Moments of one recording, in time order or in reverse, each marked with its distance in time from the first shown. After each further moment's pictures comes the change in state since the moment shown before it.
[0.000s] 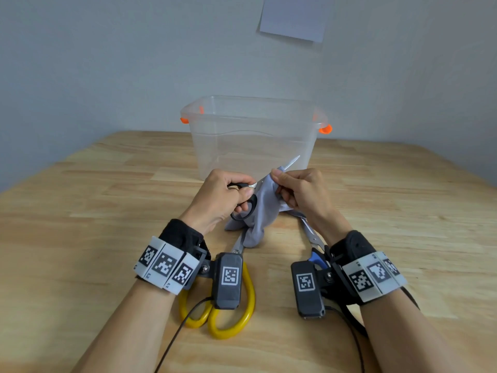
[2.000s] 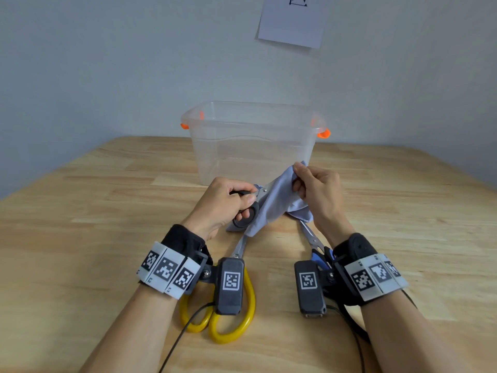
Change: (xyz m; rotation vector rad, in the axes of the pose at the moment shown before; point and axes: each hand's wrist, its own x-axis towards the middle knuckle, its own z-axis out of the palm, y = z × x) left_hand 0.003 -0.003 0.002 0.007 -0.033 -0.078; right_hand 0.011 0.015 -0.016 -0.048 0.286 -0.182
